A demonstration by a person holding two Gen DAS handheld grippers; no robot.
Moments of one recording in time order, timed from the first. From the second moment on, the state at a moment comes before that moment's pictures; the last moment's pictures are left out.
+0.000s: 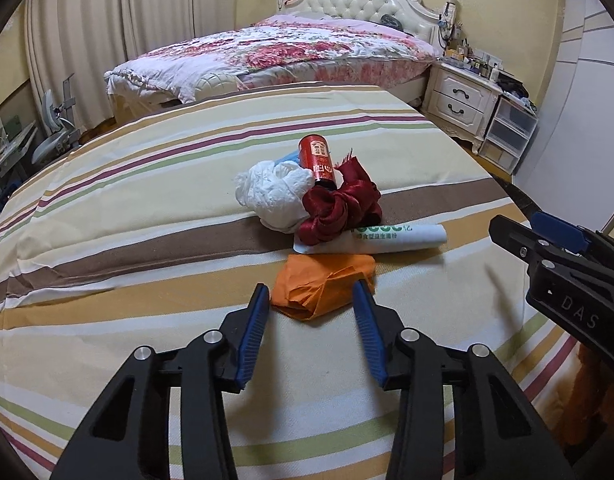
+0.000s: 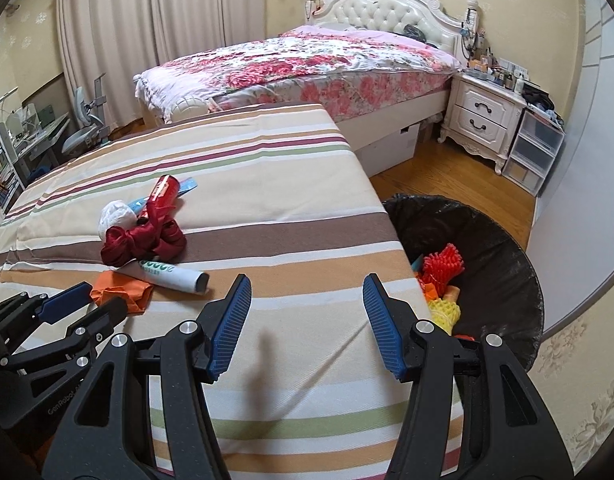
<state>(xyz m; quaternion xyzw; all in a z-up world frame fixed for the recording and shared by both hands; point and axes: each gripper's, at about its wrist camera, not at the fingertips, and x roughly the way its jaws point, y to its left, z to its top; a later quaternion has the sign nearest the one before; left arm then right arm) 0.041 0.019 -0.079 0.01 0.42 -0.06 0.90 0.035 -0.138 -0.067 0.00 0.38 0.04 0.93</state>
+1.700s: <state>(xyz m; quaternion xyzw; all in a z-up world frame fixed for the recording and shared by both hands) 0.034 0.115 -0.064 0.00 0.38 0.00 0.93 0.023 -0.055 -0.069 -0.05 0.41 0.16 0.90</state>
